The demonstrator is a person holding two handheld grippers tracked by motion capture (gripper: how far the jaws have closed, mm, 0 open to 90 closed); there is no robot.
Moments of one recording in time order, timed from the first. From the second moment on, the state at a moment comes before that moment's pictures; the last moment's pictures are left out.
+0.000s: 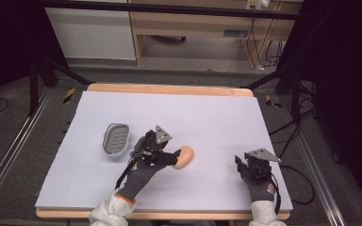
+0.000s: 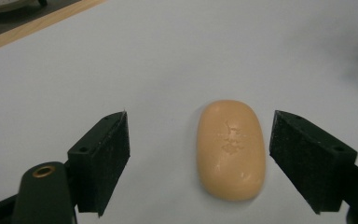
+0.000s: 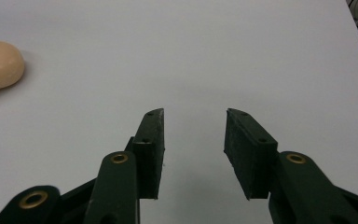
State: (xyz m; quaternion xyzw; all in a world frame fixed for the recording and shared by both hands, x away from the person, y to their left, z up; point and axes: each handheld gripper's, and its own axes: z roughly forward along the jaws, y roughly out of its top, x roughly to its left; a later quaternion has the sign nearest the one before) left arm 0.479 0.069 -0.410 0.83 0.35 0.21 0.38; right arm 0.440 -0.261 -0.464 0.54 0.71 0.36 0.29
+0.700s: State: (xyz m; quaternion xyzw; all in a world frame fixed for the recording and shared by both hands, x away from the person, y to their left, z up) left arm 0.490 0.041 -0.433 0.85 0.34 0.19 0.34; right arm 0.442 -0.260 -0.466 0.54 0.71 0.36 0.28
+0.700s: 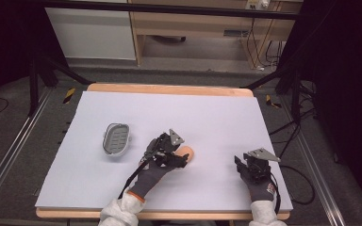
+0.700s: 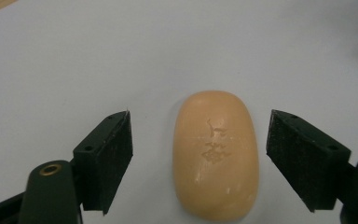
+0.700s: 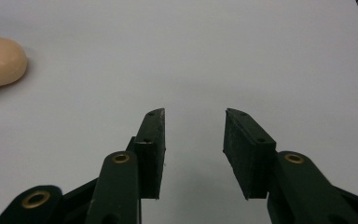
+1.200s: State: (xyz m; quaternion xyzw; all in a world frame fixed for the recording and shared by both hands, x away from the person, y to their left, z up) left arm 0.496 0.033 -0.448 0.86 0.34 0.18 0.34; right arm 0.442 -0.260 -0.466 0.53 0.71 0.36 0.28
